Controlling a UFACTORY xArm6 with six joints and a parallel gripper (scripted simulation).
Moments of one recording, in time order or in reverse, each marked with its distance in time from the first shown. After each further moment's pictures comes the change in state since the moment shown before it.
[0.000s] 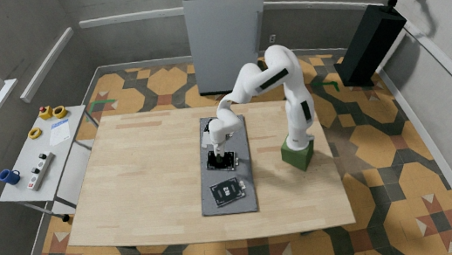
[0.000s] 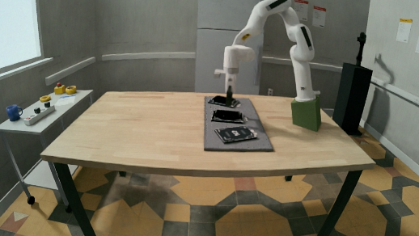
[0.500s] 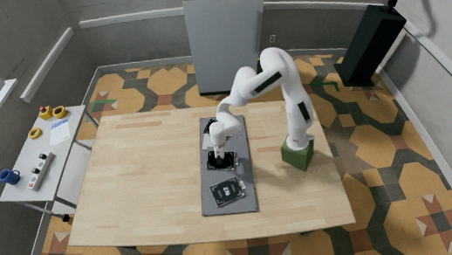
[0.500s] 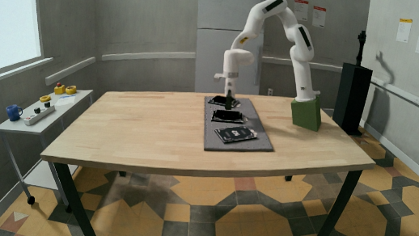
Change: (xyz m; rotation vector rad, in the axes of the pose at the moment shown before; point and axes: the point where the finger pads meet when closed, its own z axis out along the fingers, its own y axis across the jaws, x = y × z) arm 0.000 0.000 0.022 0.000 0.000 0.000
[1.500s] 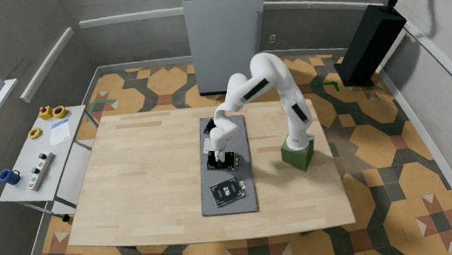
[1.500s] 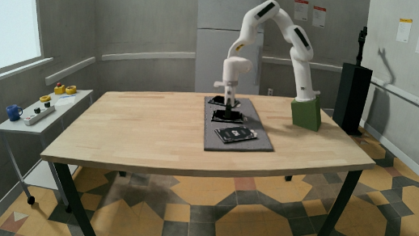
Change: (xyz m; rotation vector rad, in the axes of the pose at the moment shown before) arm 0.000 0.000 0.044 0.000 0.000 0.000
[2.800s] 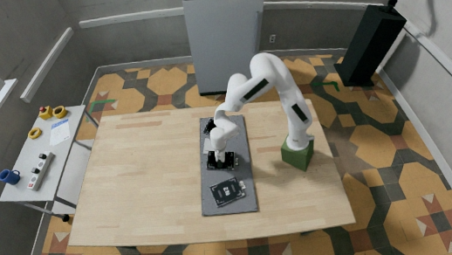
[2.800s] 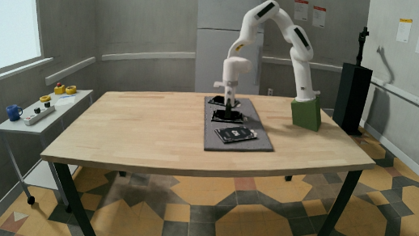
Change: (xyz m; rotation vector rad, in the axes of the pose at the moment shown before) arm 0.000 0.000 0.001 0.000 0.000 0.000
